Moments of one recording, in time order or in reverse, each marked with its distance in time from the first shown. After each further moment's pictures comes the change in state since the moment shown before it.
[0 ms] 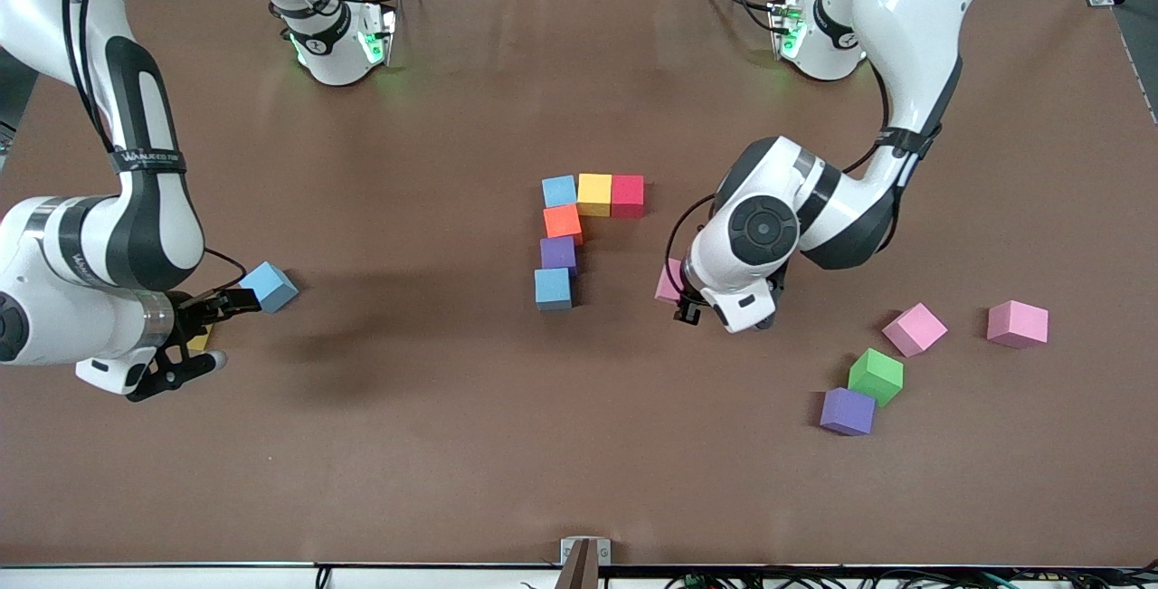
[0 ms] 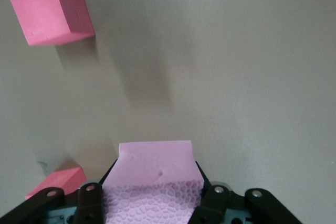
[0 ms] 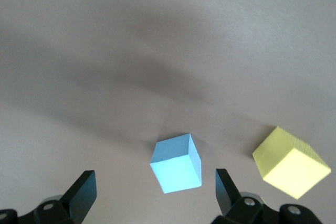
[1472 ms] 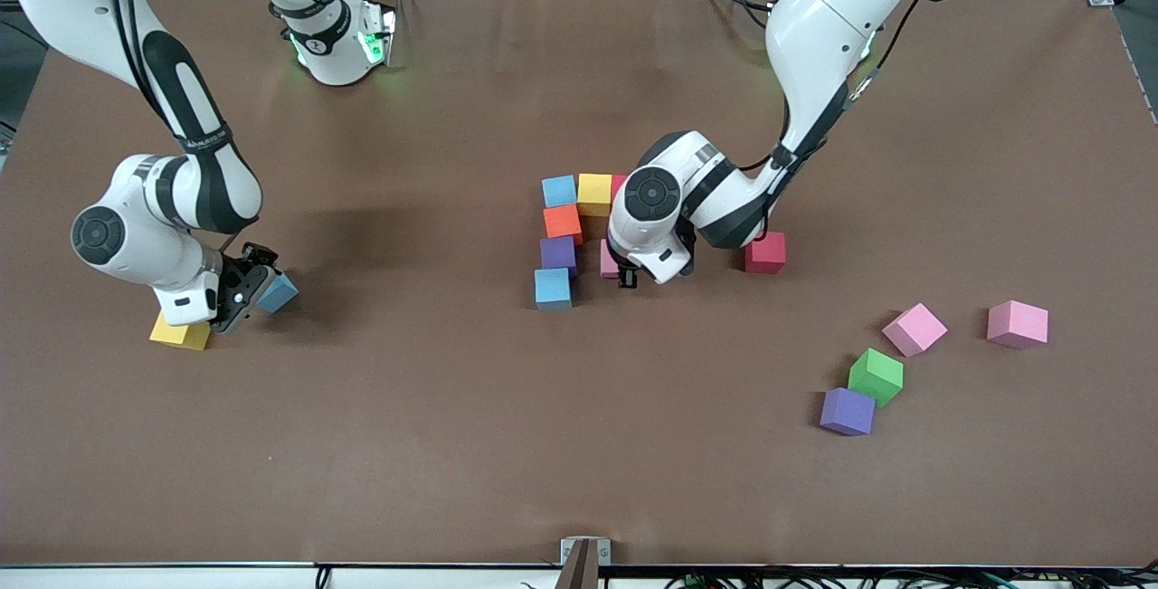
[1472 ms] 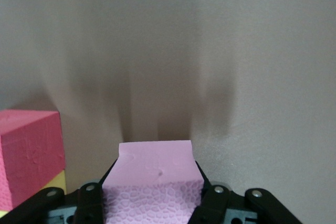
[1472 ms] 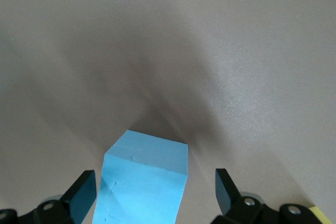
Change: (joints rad) left arm -0.157 0.089 0.005 -0.195 0.079 0.317 -0.503; right arm -0.072 -0.147 0.013 -0.634 -0.004 0.666 -0.628
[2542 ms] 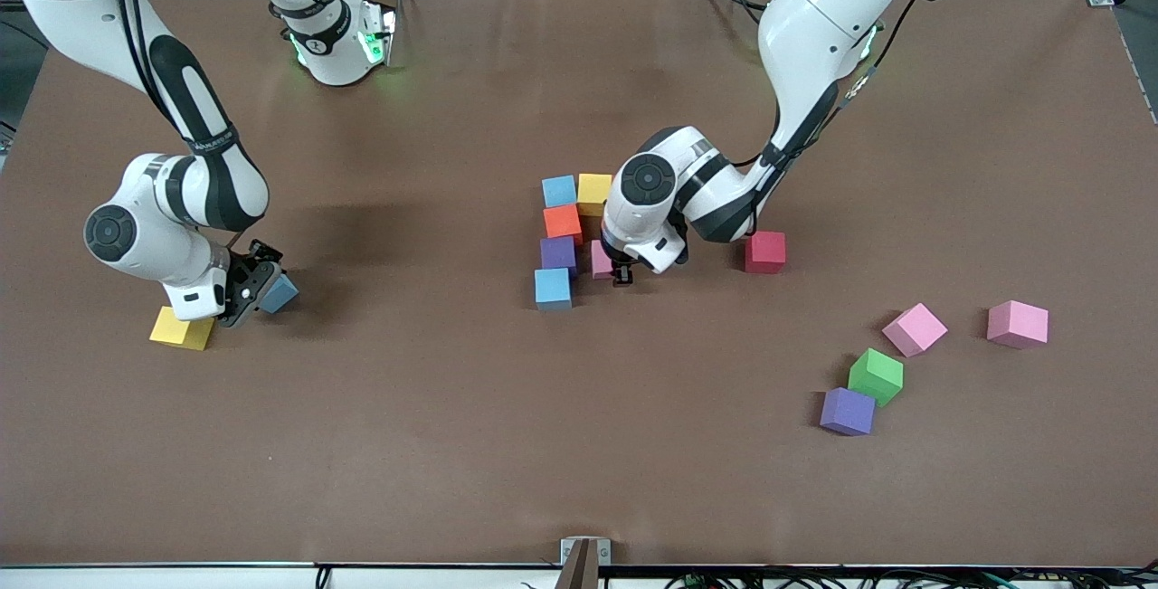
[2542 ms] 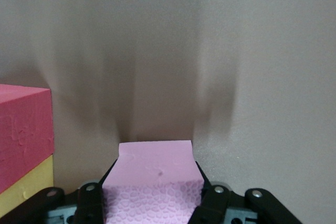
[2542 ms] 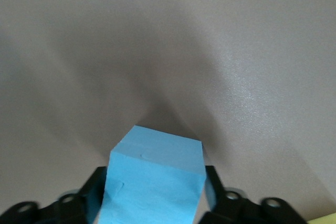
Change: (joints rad) left arm -0.020 0.001 0.000 -0.047 0.054 0.107 -0.121; right arm -0.004 0.010 -0.002 -0.023 0.000 0.018 -0.003
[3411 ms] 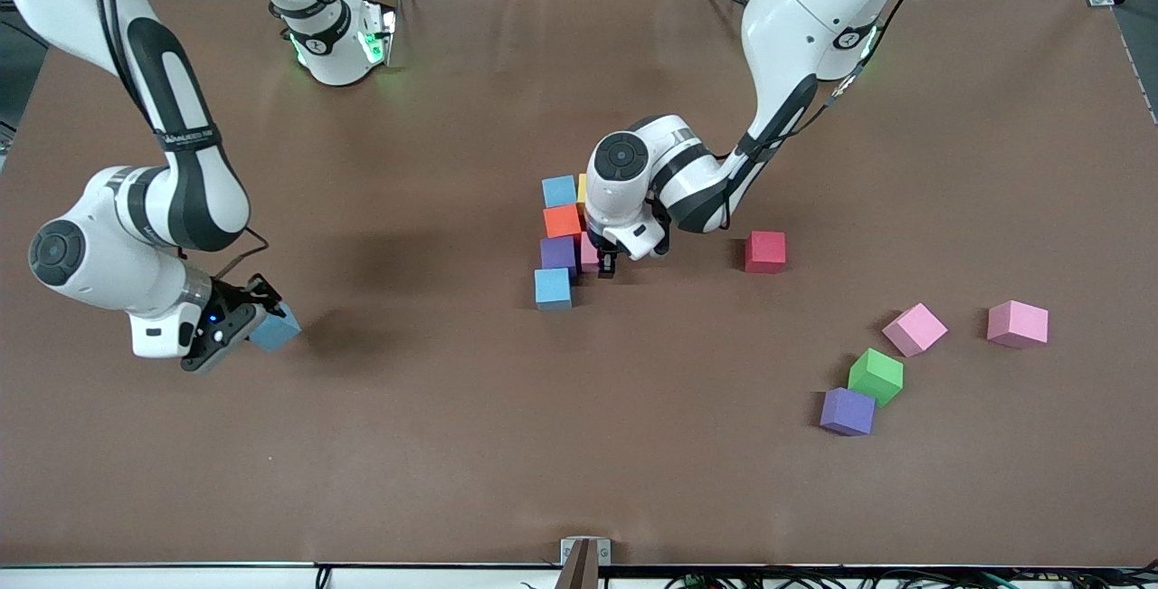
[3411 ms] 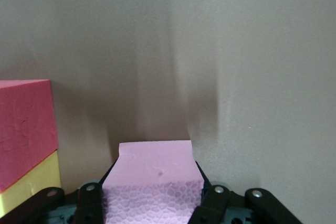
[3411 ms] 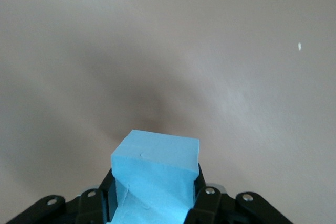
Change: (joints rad) left arm -0.049 0.005 0.000 0.005 0.106 0.008 -0.016; right arm 0.112 0.022 0.020 0.350 0.119 -0.256 0.359
